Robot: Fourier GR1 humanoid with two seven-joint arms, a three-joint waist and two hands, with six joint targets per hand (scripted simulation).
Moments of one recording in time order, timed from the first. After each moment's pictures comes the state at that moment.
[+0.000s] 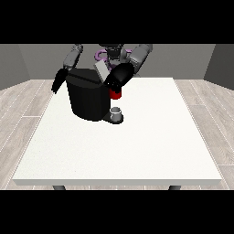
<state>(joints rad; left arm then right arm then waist) -1.30 0.49 0.10 -0.63 -0.85 -0.24 -0.24 -0.48 -0.08 -0.05 -1.28 0.19 -0.21 0.00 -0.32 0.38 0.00</state>
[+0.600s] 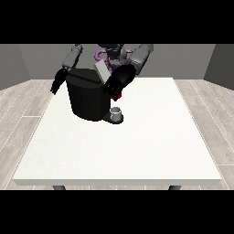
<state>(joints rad) -1.31 0.54 0.08 -0.62 -0.91 -0.19 -0.28 -0.50 -0.08 -0.04 -1.30 0.20 -0.21 0.03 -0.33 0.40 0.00</state>
